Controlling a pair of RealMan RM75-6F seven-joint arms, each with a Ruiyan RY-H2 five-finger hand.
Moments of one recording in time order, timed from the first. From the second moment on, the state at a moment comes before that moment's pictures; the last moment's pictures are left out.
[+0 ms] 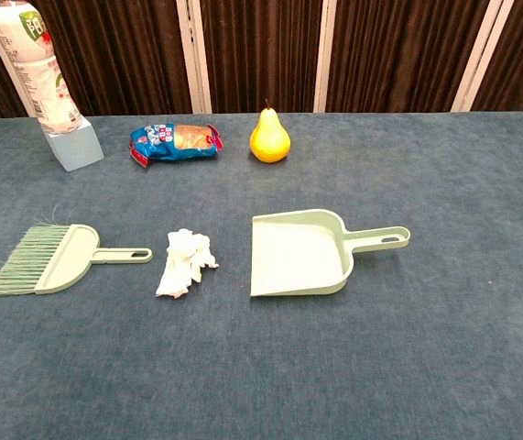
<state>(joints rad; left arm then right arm) -0.06 -1.13 -0.01 -1.60 1.59 1.55 -0.02 0.05 -1.12 0.01 -1.59 -1.65 1.54 -0.21</state>
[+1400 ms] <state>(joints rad) -0.07 -1.12 0.00 -1.61 1.59 1.54 -0.02 0.24 -1.20 0.12 -1.81 -1.48 1.30 -0.40</state>
